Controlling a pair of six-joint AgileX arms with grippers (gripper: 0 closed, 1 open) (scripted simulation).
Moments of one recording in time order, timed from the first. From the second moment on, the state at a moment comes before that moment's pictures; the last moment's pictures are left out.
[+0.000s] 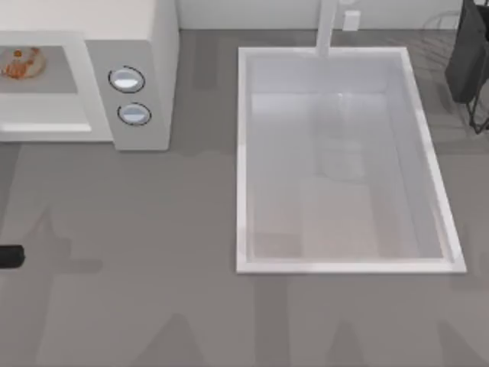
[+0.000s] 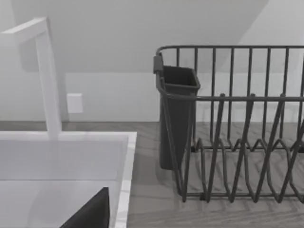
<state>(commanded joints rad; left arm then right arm) -0.03 0.21 0.05 0.18 -0.03 0.00 0.00 0.00 0.00 0.00 0.00 0.00</state>
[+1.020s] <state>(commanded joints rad) 0.46 0.72 0.53 -0.17 0.22 0.42 0.00 0.00 0.00 0.00 0.00 0.00</state>
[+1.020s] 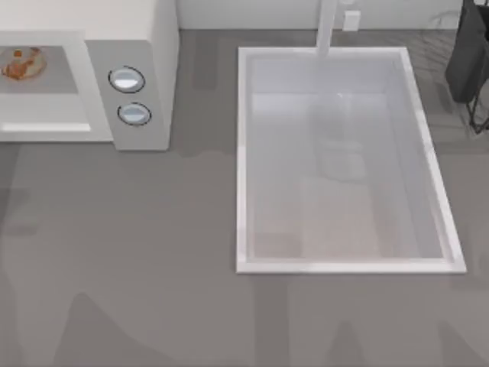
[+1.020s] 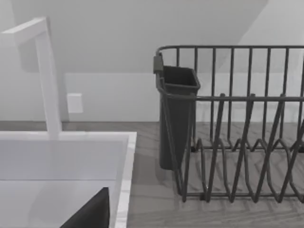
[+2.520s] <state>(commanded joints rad) 1.04 1.75 1.26 -0.63 0.67 0.91 0.00 0.00 0.00 0.00 0.00 0.00</state>
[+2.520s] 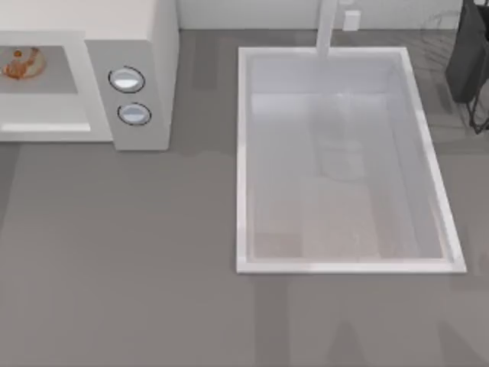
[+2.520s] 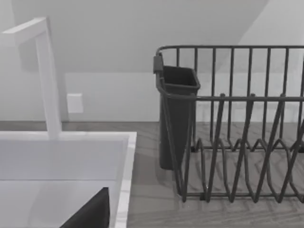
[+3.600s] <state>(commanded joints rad) 0.93 1.65 0.85 -0.26 0.61 0.80 0.00 0.00 0.00 0.00 0.00 0.00</state>
